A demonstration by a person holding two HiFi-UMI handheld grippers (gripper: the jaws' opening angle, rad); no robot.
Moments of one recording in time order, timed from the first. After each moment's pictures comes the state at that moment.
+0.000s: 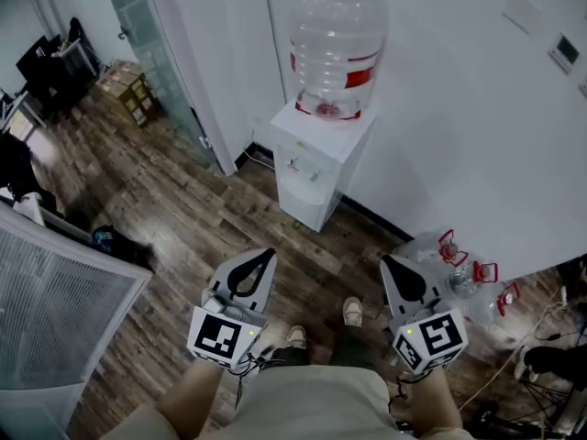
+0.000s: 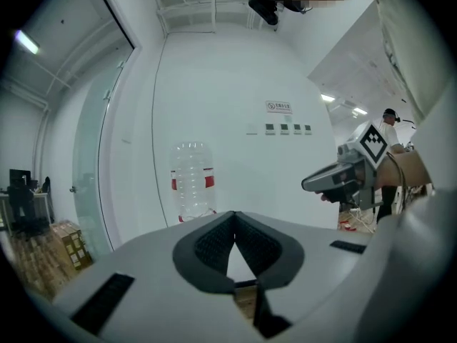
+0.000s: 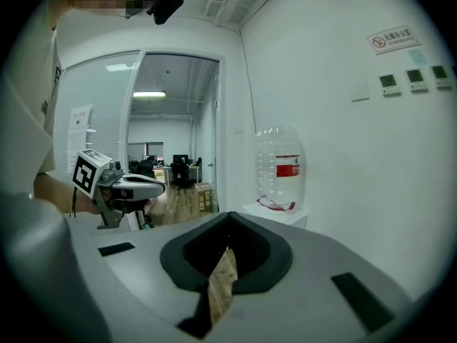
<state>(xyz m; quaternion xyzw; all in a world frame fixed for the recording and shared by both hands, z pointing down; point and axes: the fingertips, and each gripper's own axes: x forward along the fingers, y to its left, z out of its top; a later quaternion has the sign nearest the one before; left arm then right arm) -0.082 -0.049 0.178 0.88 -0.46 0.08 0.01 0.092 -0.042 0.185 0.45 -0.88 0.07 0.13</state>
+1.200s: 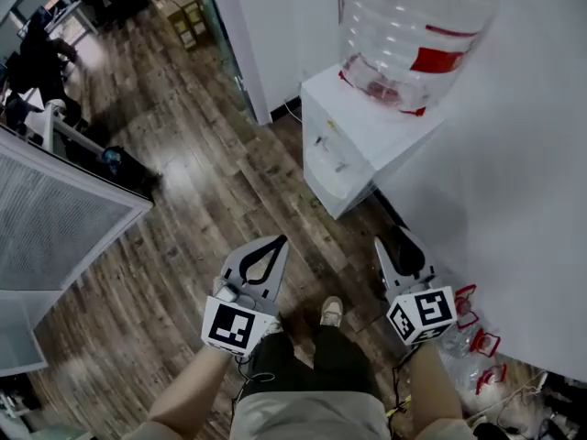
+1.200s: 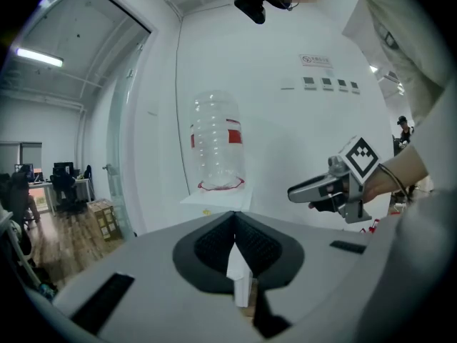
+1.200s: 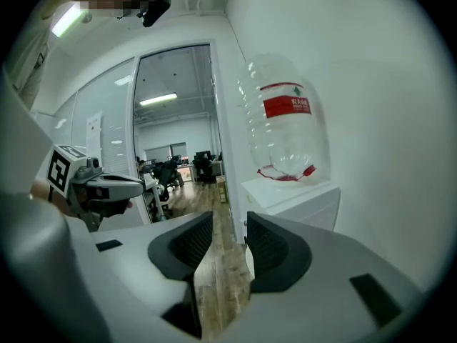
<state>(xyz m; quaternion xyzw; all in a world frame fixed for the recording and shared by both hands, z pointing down) -0.034 -0.178 0.330 0.79 -0.60 0.12 0.04 0.117 -0.252 0.368 0.33 -0.93 0.12 0.12</state>
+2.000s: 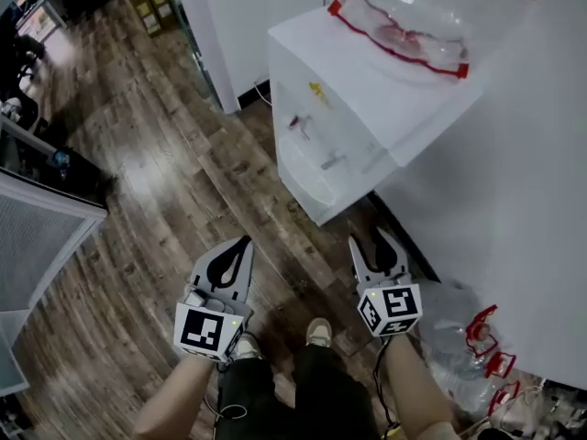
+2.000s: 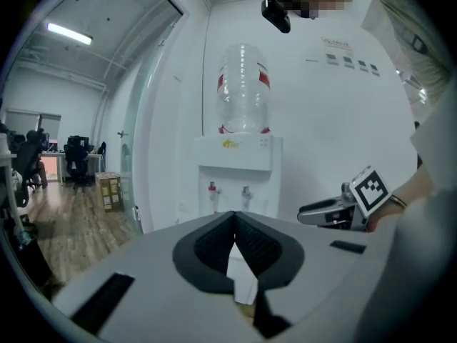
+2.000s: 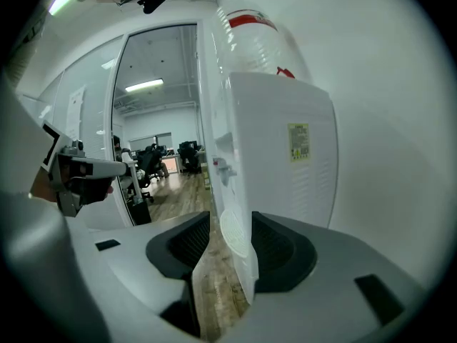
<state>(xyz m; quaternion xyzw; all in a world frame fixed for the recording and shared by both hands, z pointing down) -0.088 -0.245 0.572 0.76 -0.64 0.09 0.09 0.094 -0.331 0.646 0.37 -0.91 0.13 0.14</state>
